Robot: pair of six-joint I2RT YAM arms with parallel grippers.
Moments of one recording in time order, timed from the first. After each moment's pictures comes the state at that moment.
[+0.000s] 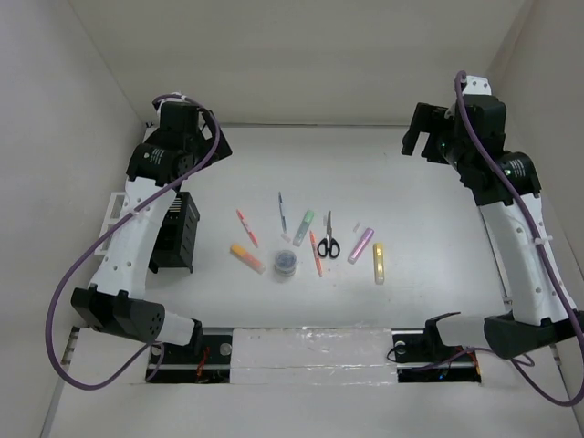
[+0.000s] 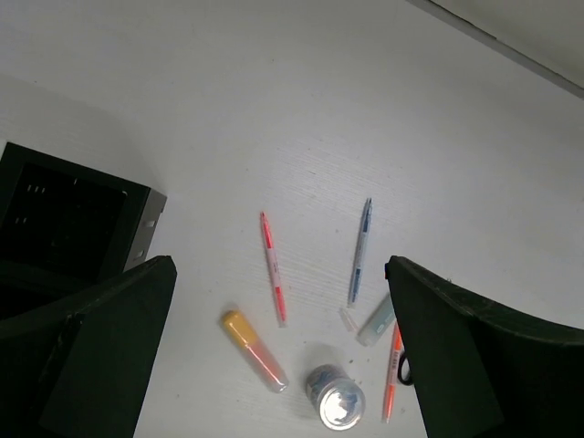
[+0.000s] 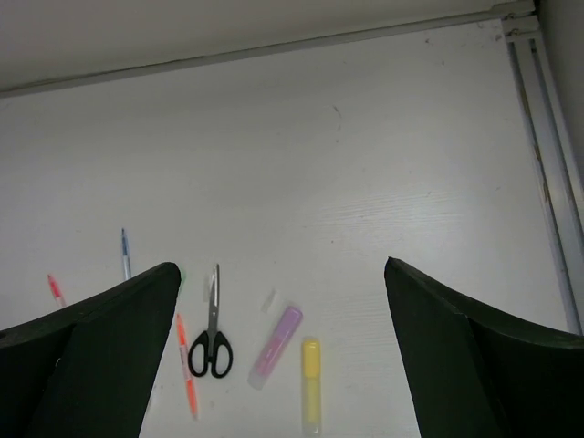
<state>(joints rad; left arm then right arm) -0.24 1.40 1.66 -0.94 -0.26 -0.55 0.26 1.31 1.75 -0.89 0.24 0.29</state>
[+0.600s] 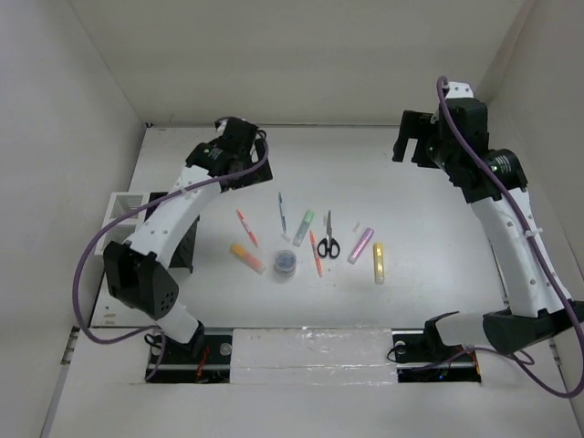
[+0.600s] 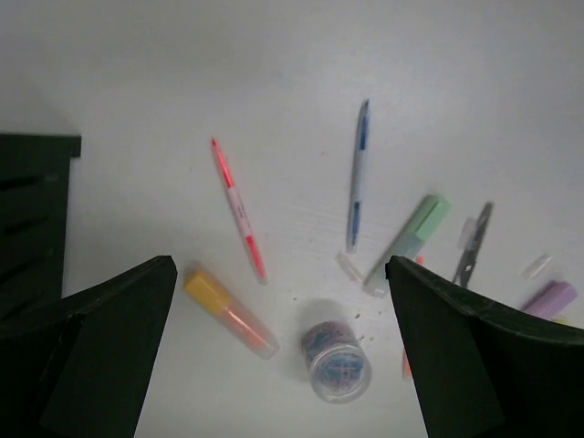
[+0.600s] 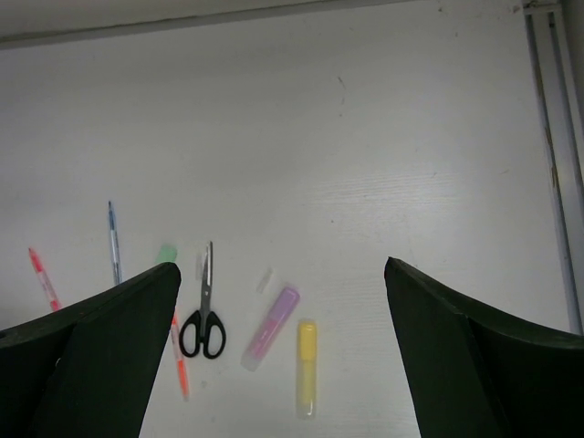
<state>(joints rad) -0.43 1.55 1.63 -0.93 -0.30 -0.58 0.30 1.33 1.74 -0.91 0.27 0.28</state>
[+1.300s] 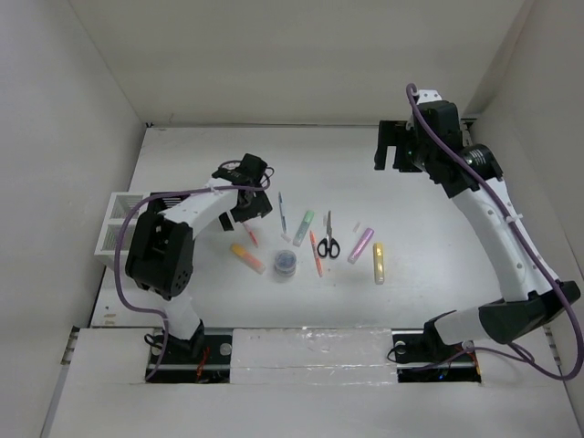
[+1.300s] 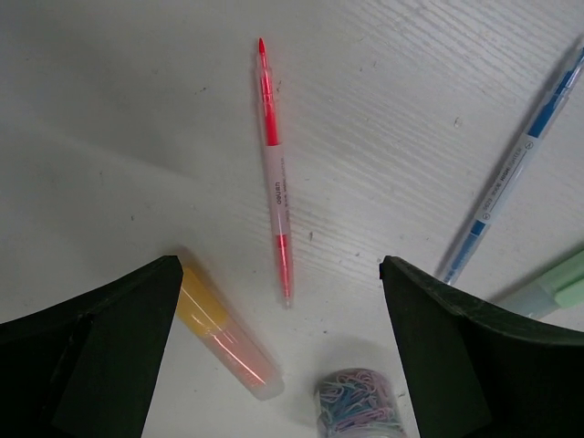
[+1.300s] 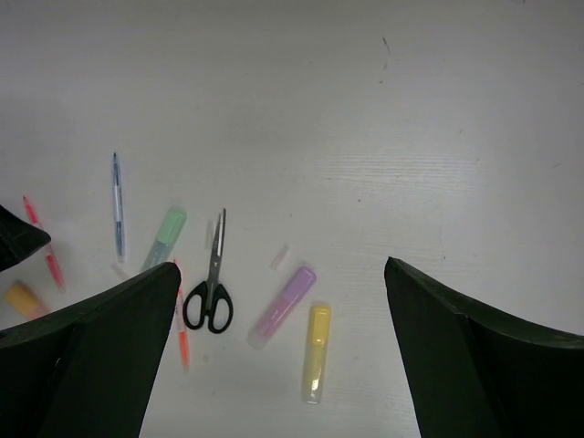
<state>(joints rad) -0.44 1.73 1.27 -0.79 -0.29 -0.82 0.38 1.39 1.70 -0.91 0.23 0.27</state>
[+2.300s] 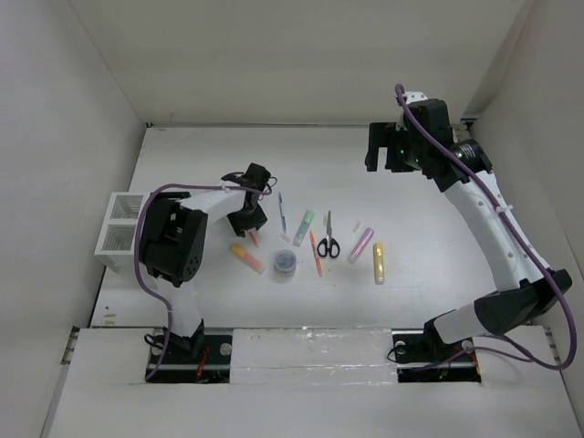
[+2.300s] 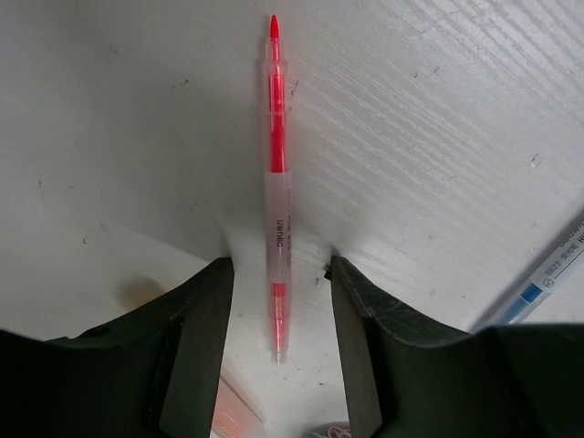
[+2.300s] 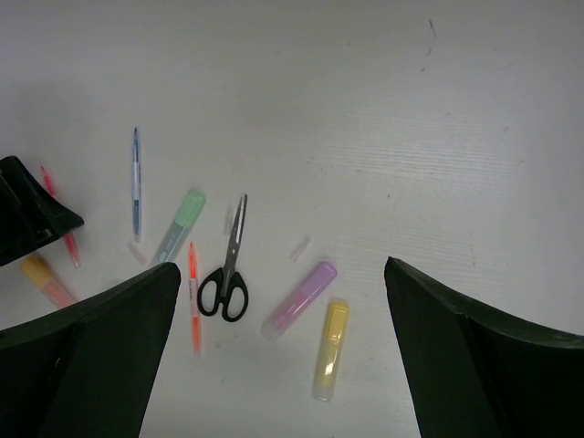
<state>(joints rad) -0.43 1.87 1.24 -0.73 -0.27 -0.93 0.38 1.45 1.71 -0.91 0.14 0.25</state>
